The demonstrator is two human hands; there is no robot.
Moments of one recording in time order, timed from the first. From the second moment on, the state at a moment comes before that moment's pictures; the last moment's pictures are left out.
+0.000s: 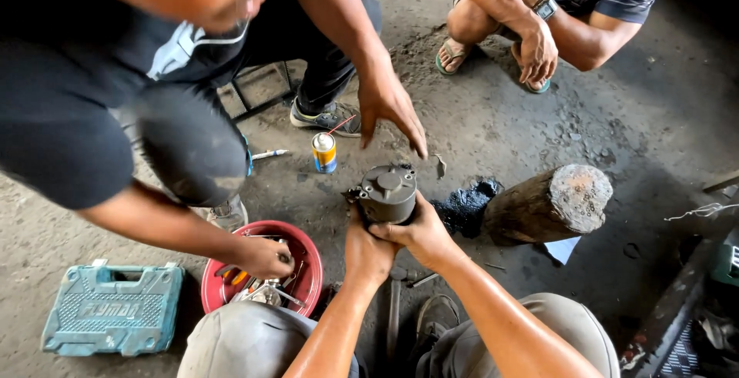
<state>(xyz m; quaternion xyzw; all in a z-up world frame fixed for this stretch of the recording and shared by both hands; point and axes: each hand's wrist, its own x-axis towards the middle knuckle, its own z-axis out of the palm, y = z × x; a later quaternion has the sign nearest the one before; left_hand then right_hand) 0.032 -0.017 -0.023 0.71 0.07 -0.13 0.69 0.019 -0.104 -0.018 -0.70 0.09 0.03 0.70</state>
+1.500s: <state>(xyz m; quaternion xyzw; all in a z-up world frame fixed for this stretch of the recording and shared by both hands) -0.029 0.080 -0.164 0.75 0.03 -0.15 0.65 0.019 -0.093 0.002 -0.69 0.04 0.05 0.72</state>
